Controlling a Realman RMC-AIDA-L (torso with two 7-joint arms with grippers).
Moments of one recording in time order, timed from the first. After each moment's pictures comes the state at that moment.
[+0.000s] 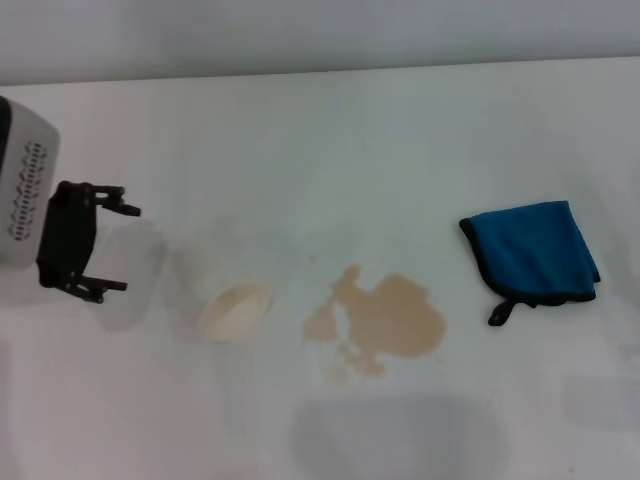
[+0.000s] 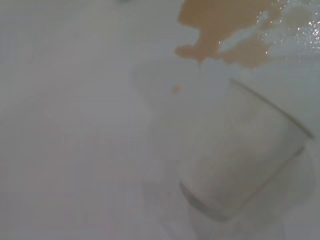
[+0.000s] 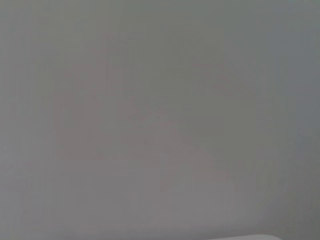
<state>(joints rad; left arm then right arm) -0.58 -2.06 1.15 1.10 -0.67 -1.35 2.13 0.12 2.00 0.04 0.20 1.82 1.43 -2.97</state>
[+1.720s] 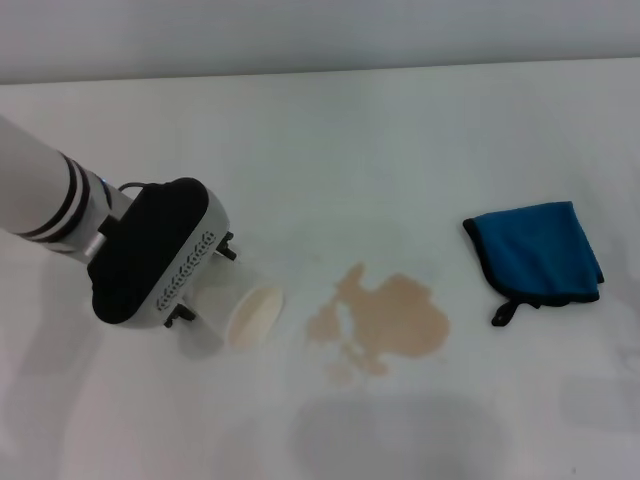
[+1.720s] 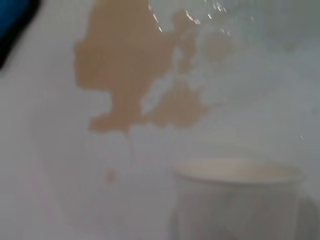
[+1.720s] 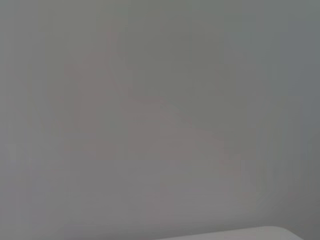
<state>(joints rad) -0.70 -2.08 1.60 1.03 -0.65 -1.21 2.09 0.12 2.00 0.04 0.22 1.82 1.42 -2.97</state>
